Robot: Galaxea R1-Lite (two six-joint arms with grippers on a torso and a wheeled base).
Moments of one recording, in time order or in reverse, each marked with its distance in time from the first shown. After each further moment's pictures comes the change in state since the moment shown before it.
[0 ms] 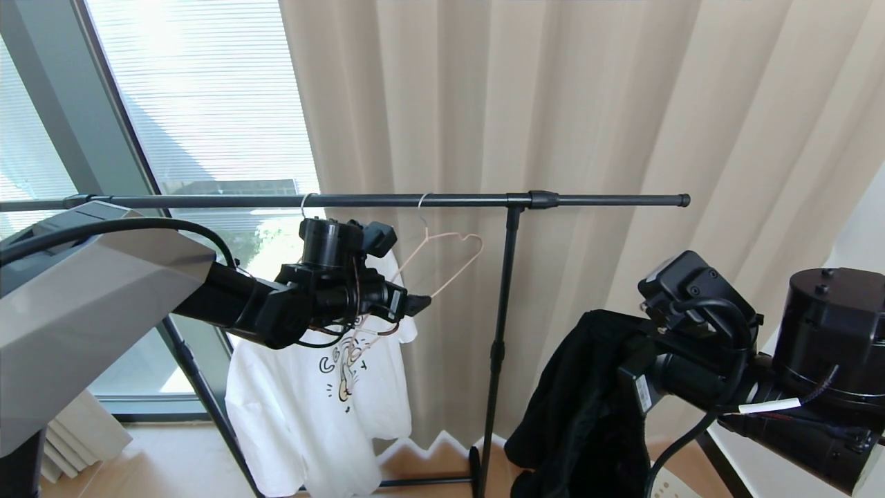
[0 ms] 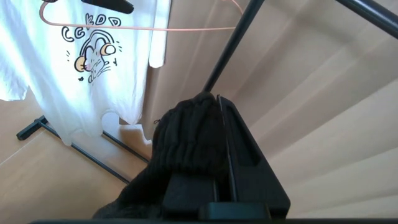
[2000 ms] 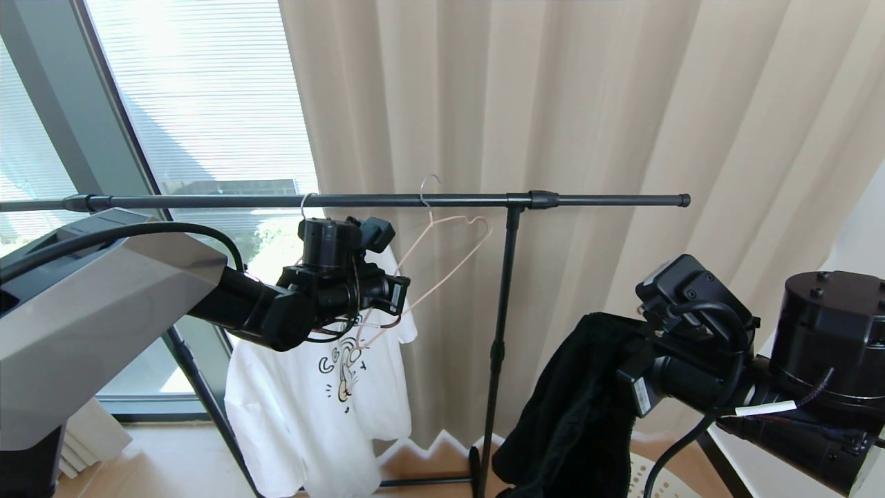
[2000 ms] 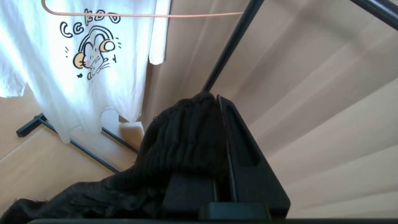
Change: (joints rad) left arm 0.008 0.031 -0.006 -0.105 -0.005 -0.014; right arm 0.000 0.006 0.006 -0.004 -0.003 0.000
